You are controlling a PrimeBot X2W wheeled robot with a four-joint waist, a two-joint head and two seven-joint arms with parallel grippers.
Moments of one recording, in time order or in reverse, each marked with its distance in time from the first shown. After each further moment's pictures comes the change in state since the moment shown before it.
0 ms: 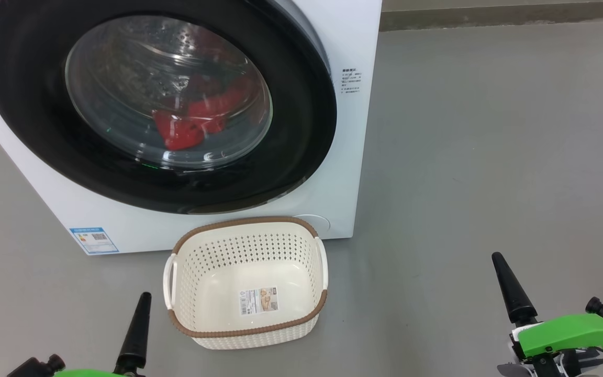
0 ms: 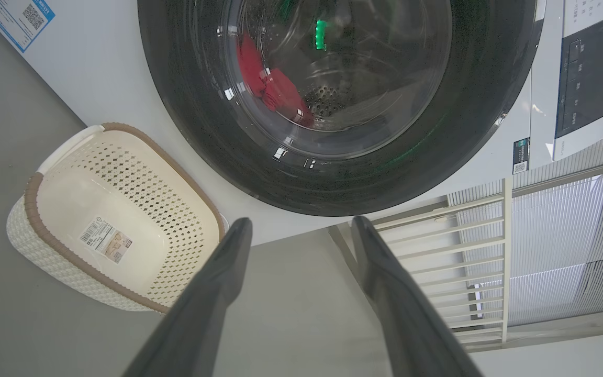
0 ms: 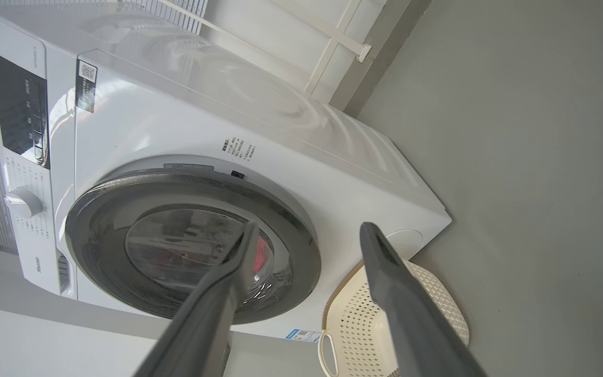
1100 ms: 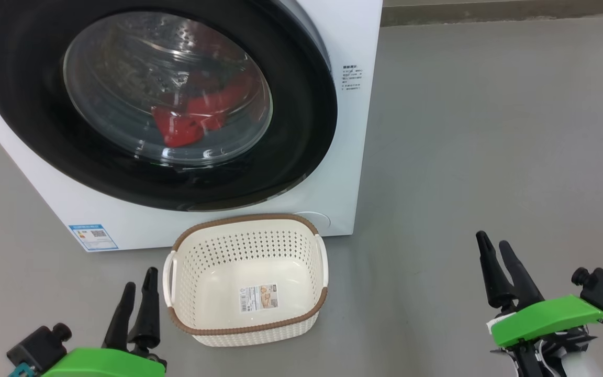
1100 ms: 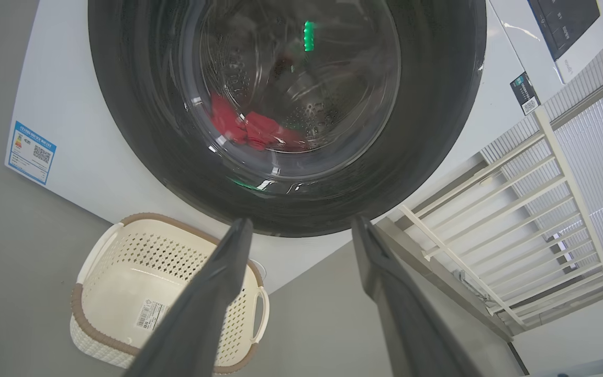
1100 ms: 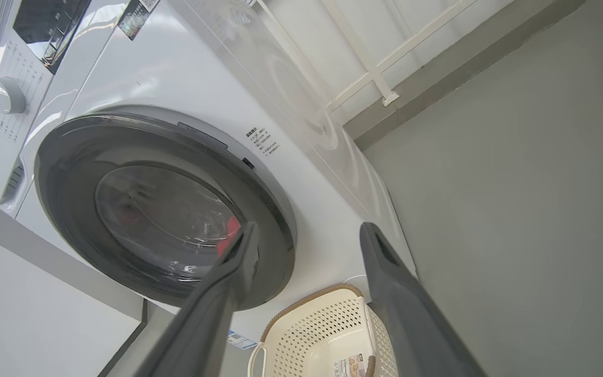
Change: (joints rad) left arm -0.043 0.002 -0.032 -0.048 0.383 0.028 -0.096; right arm -0.032 -0.005 0.047 -0.055 -0.404 0.000 -0.096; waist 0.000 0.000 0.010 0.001
